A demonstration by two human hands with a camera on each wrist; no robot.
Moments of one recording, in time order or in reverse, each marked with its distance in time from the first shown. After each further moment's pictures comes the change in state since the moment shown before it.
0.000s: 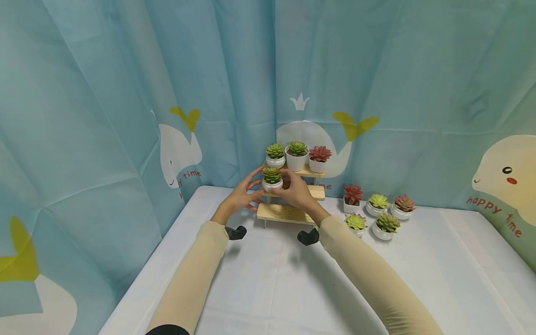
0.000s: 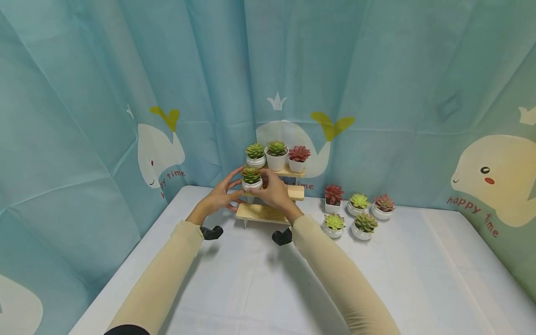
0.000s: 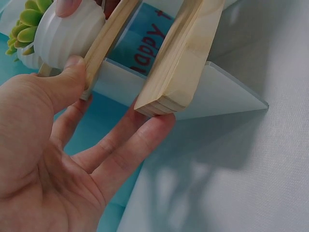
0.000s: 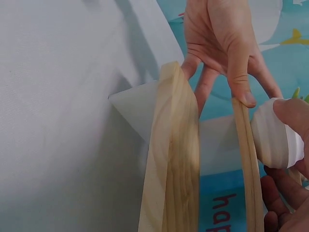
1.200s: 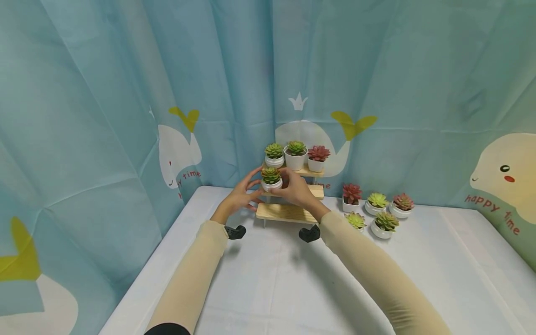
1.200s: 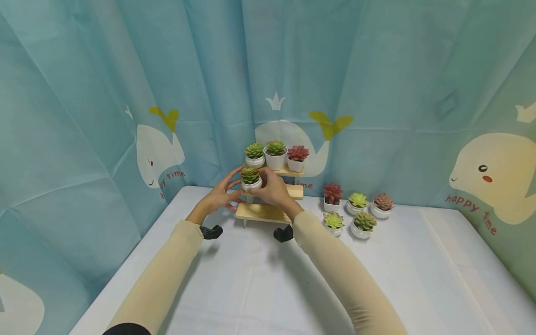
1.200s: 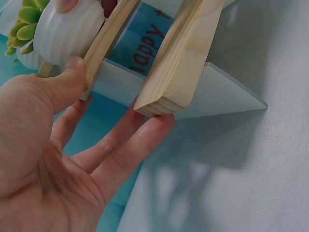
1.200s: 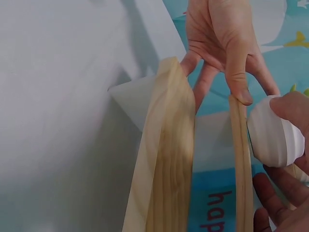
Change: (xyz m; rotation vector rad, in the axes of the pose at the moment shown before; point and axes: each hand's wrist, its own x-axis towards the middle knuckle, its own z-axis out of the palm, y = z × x) left_hand 0.000 0.001 0.000 0.011 0.006 -0.011; right_hand 0.002 -0.006 -0.005 -0.095 -0.010 -0.013
